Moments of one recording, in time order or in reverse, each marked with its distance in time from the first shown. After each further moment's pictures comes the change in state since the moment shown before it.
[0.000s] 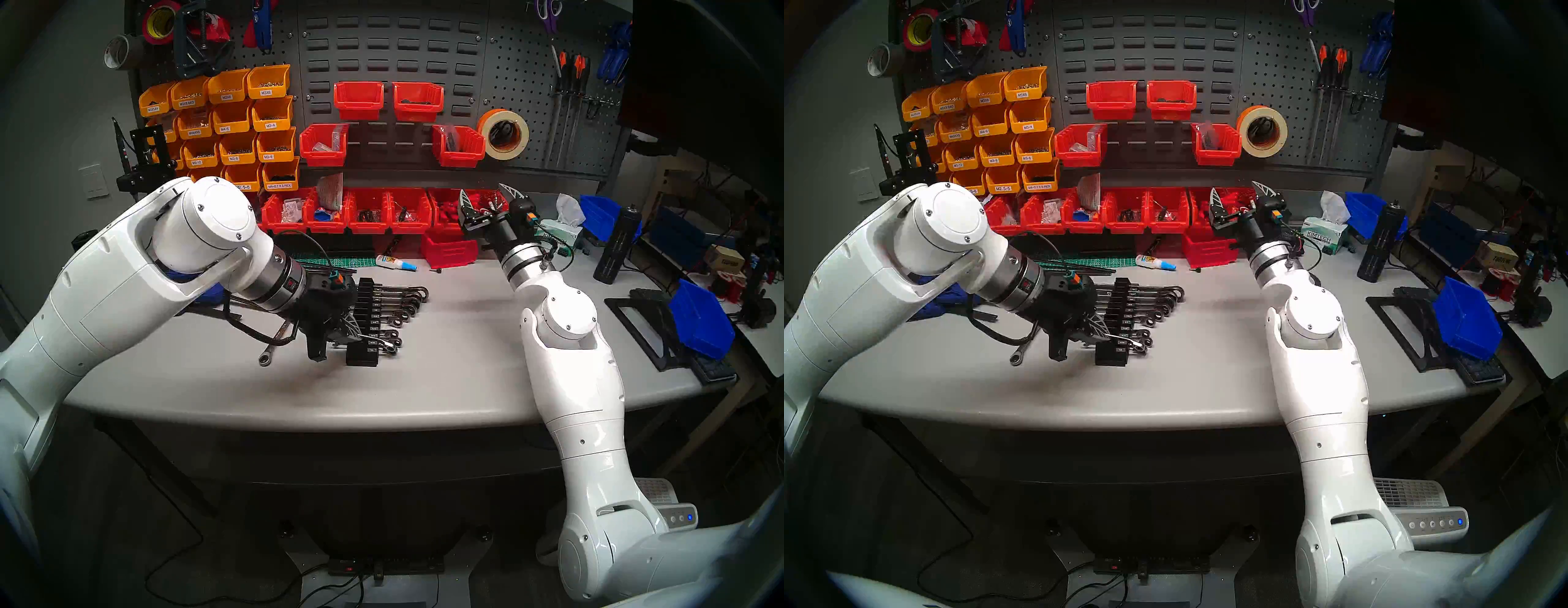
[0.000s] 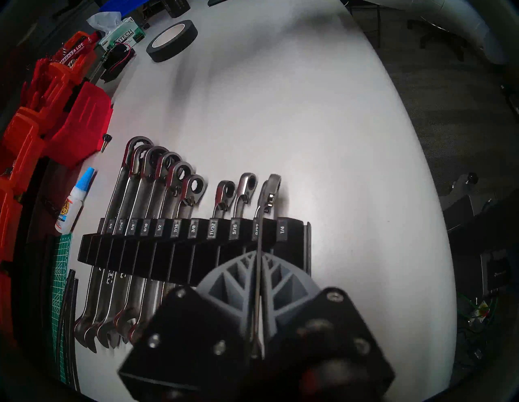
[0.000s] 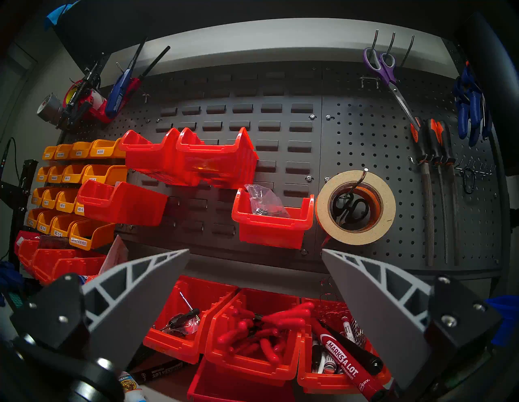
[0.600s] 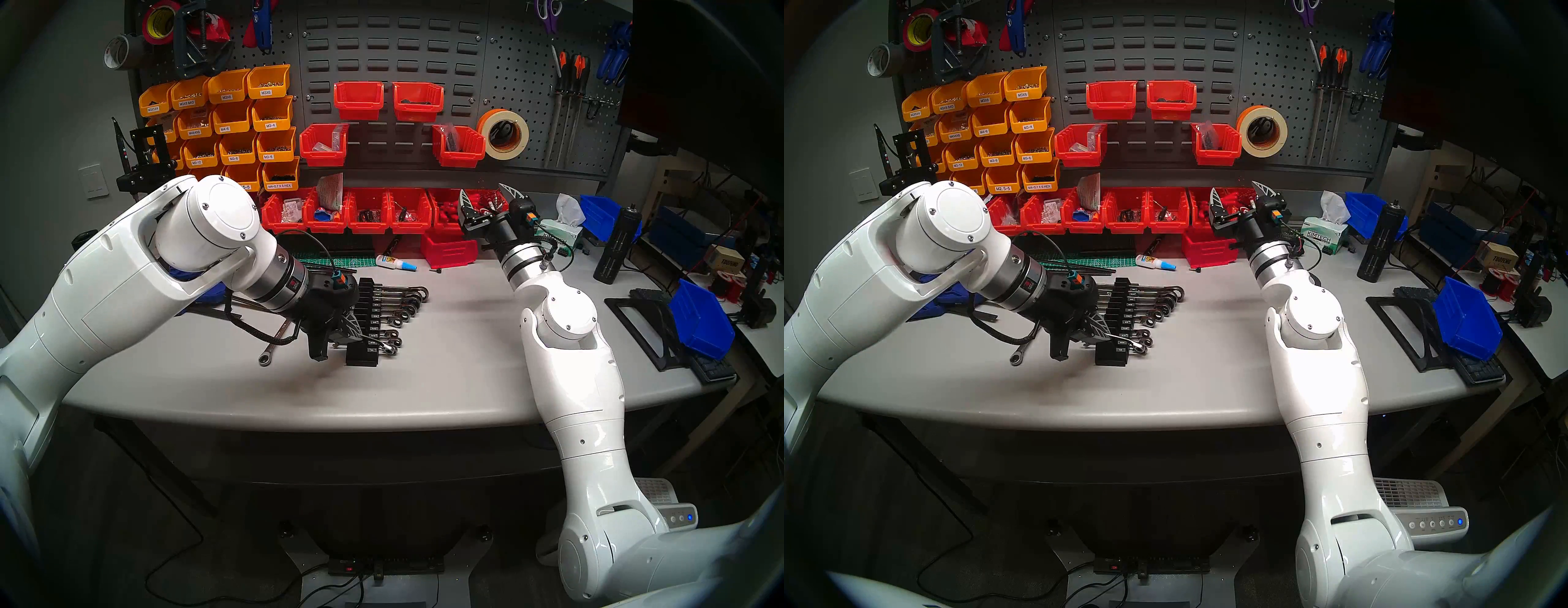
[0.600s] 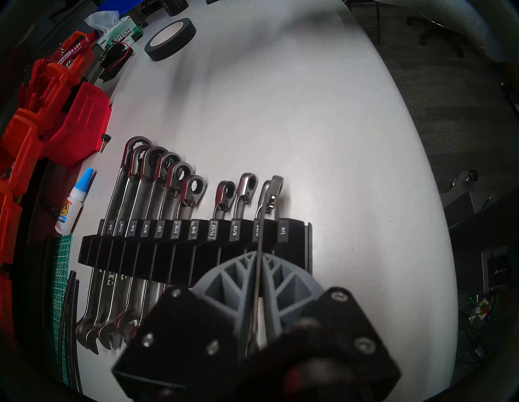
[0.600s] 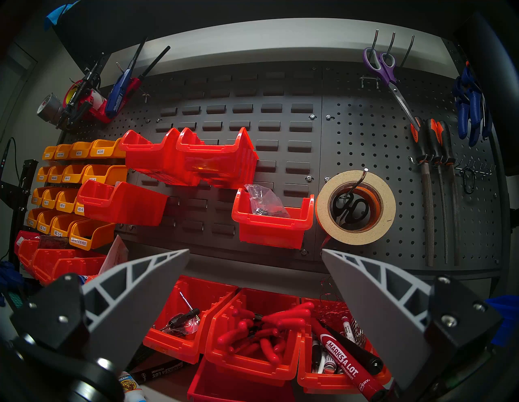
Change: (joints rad) left arm -0.027 -0.003 0.031 -0.002 0.007 0.016 0.009; right arm 0.000 0.000 0.000 0.000 0.000 0.000 0.000
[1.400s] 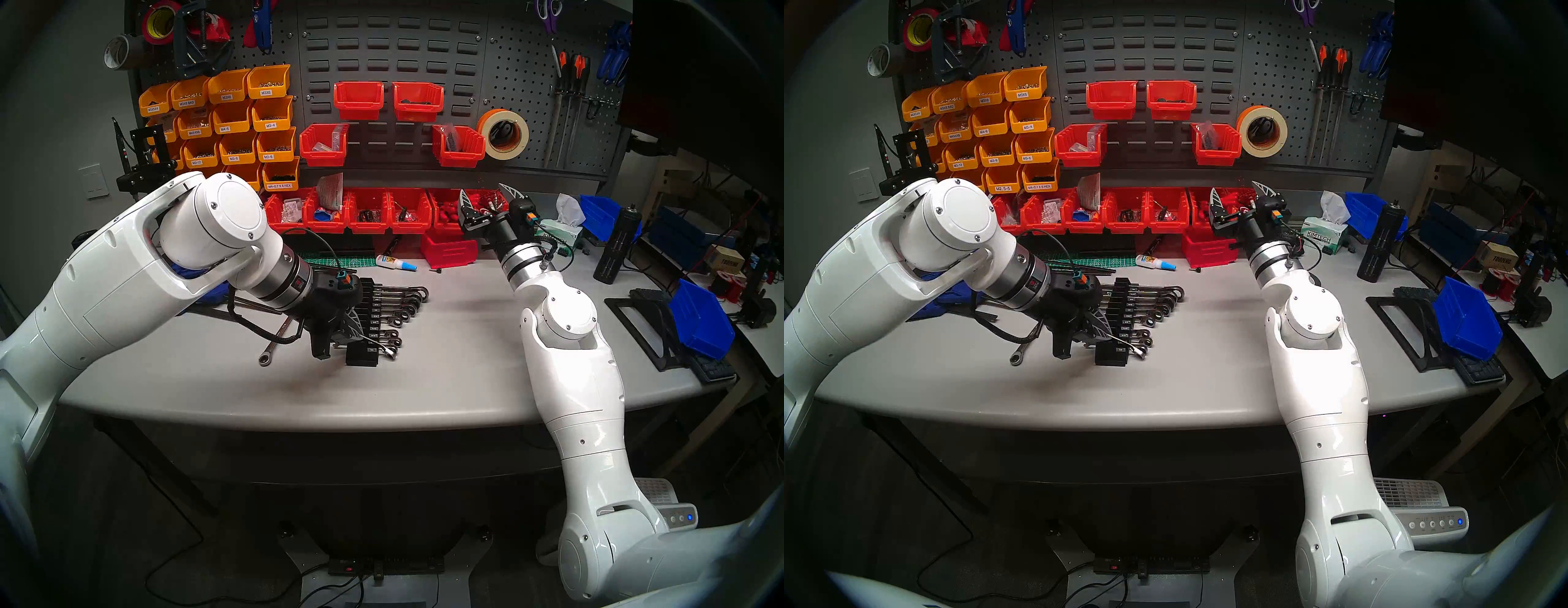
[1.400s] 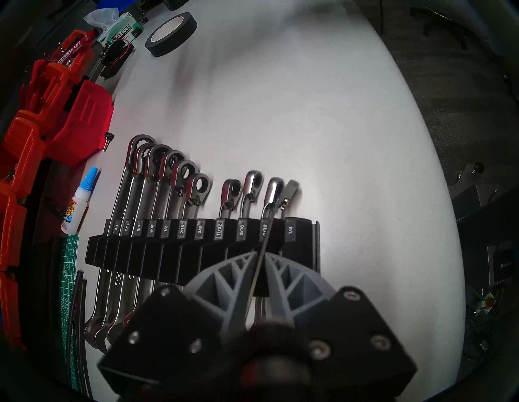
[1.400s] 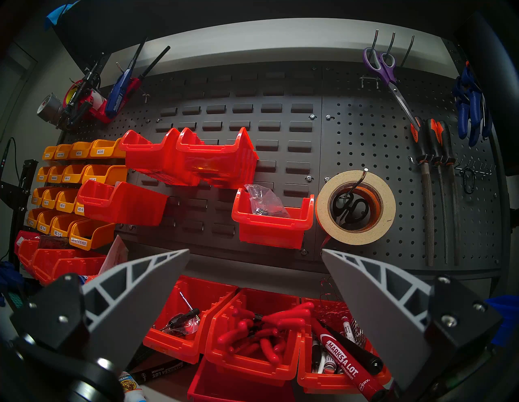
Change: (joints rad) left arm -0.050 0.002 0.055 -0.013 0.008 0.023 0.022; right arm 0.000 0.000 0.000 0.000 0.000 0.000 0.000
